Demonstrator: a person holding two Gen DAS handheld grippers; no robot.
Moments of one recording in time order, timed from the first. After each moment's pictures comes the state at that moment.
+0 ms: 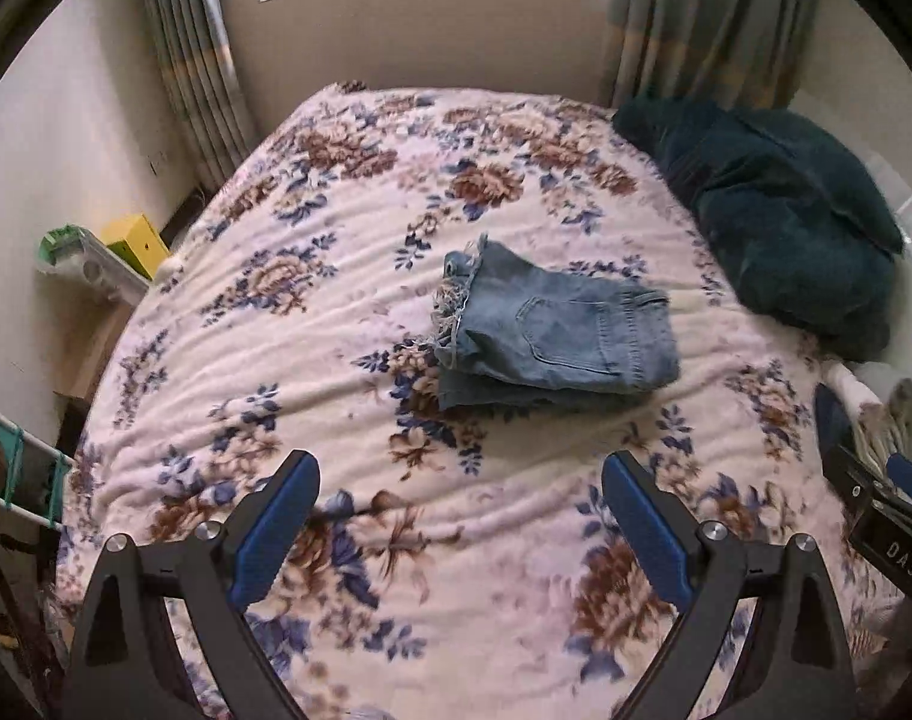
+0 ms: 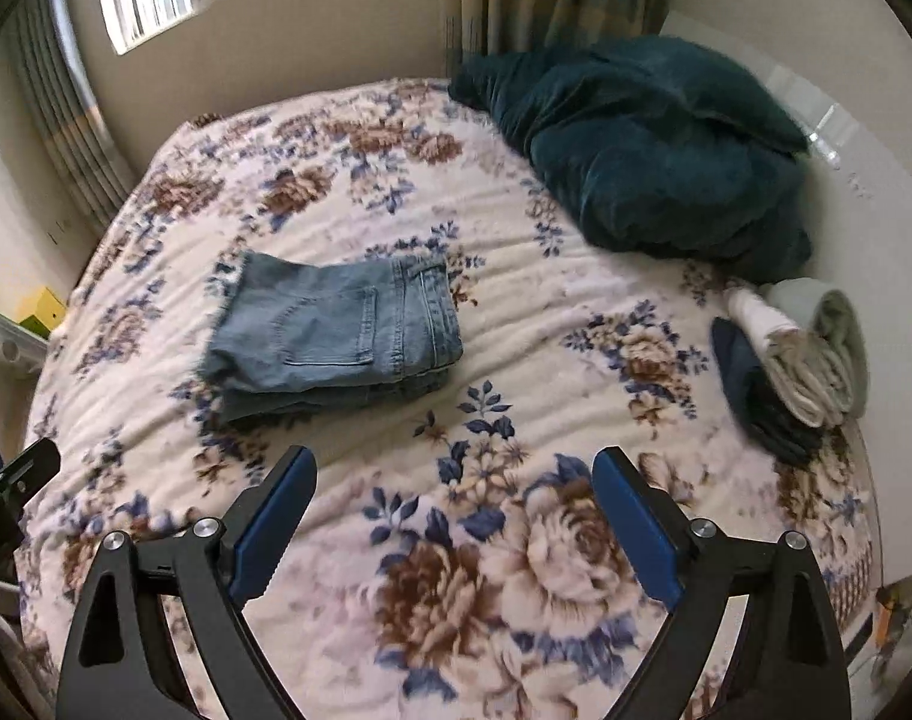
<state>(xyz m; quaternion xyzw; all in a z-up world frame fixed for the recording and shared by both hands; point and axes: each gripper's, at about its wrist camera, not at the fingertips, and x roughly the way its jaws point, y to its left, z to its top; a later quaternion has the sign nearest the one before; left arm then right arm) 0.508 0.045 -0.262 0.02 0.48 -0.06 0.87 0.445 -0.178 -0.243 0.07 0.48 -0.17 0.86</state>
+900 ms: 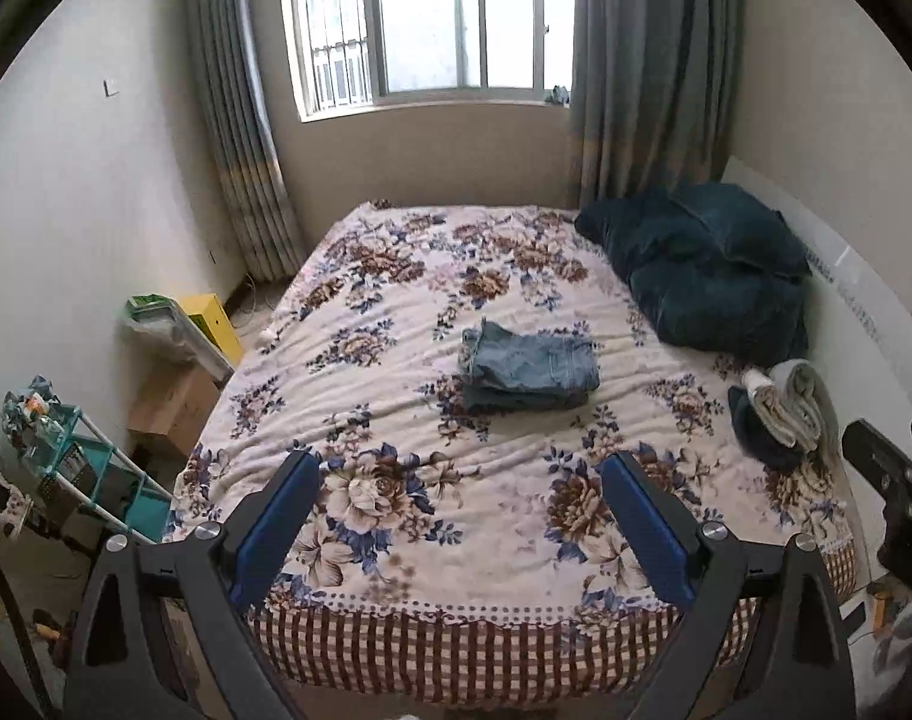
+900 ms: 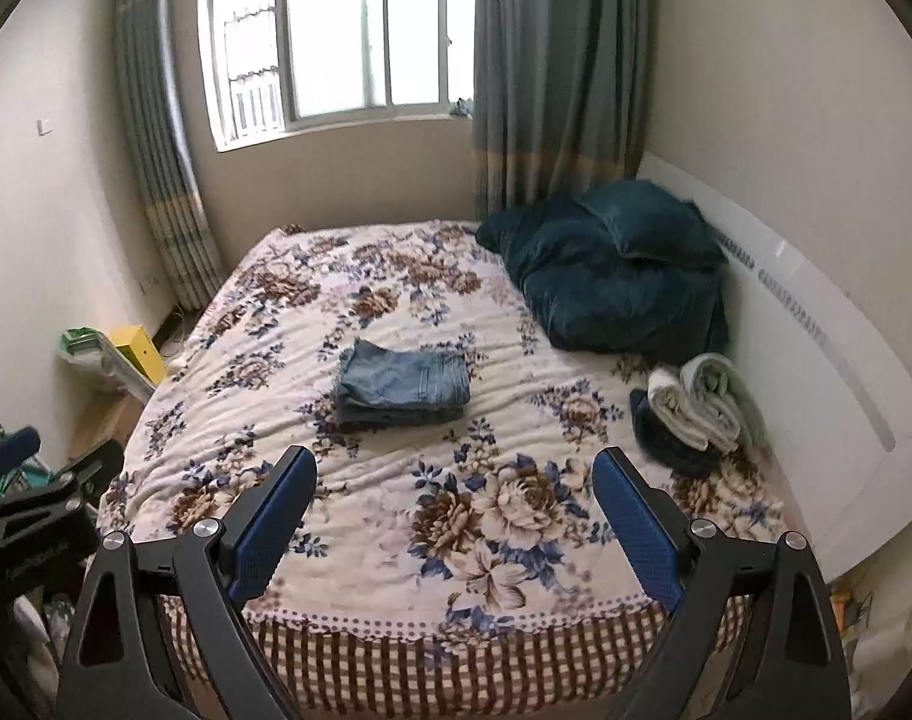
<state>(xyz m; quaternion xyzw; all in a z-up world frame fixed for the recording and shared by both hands) 0.211 0.093 -0.015 0.03 0.38 -0.06 0.92 0.086 -0.065 0.074 0.03 0.36 -0.13 0.92</state>
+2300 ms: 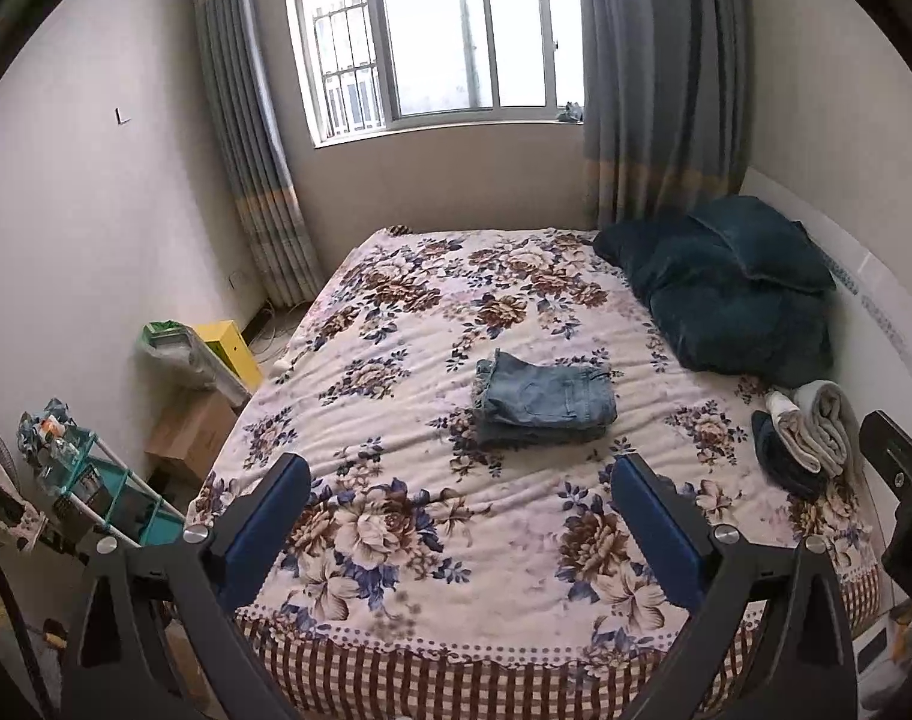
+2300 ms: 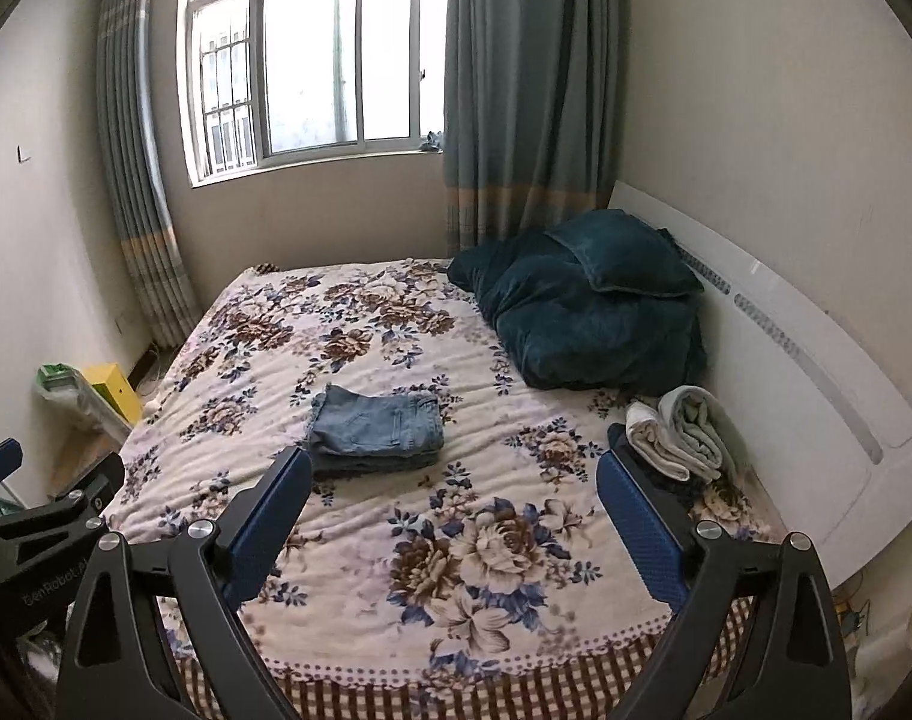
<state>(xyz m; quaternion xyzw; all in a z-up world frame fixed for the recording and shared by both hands) 0.236 0.063 -0.022 0.05 0.35 -0.03 0.94 0.128 -0.093 0.081 0.03 0.32 -0.17 0.93</state>
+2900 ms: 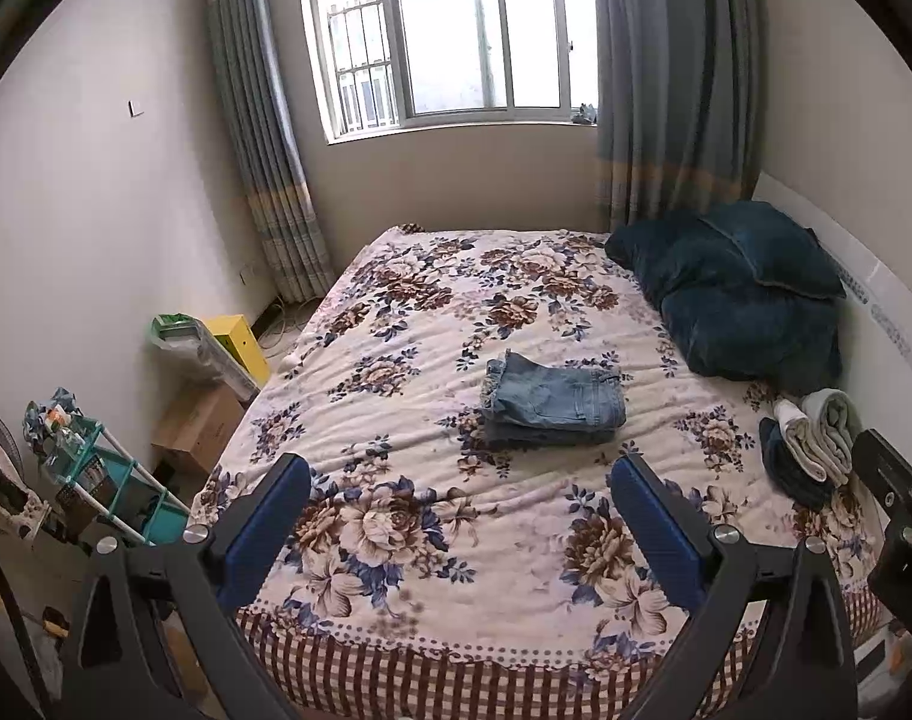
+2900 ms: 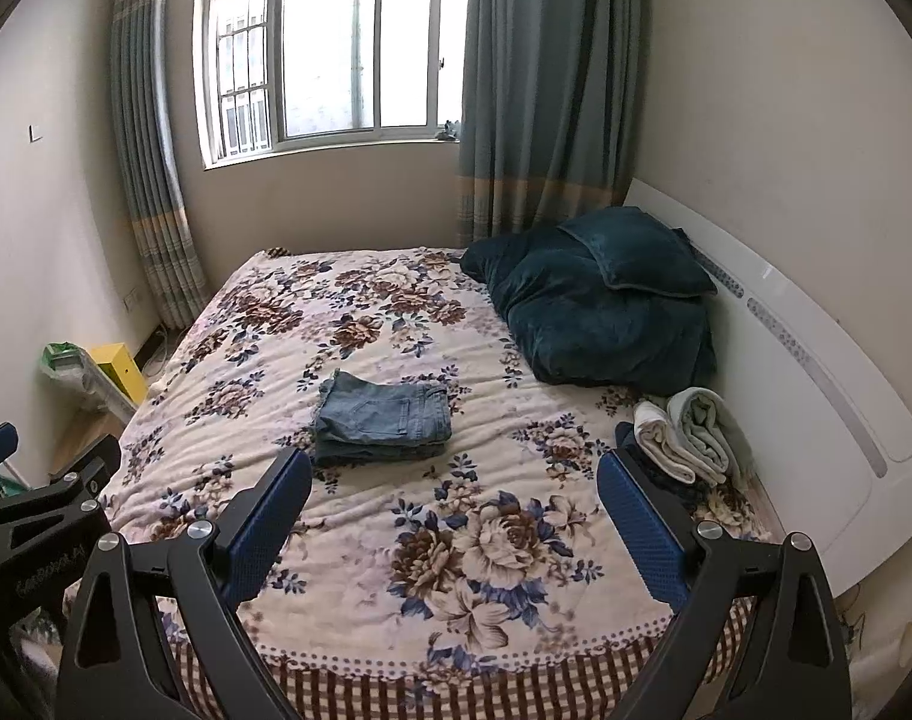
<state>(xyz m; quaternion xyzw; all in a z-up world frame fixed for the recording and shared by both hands) 0.242 0.067 -0.019 0.04 0.35 -0.01 0.94 0.136 -0.089 0.069 0.02 0.34 -0.15 0.93</state>
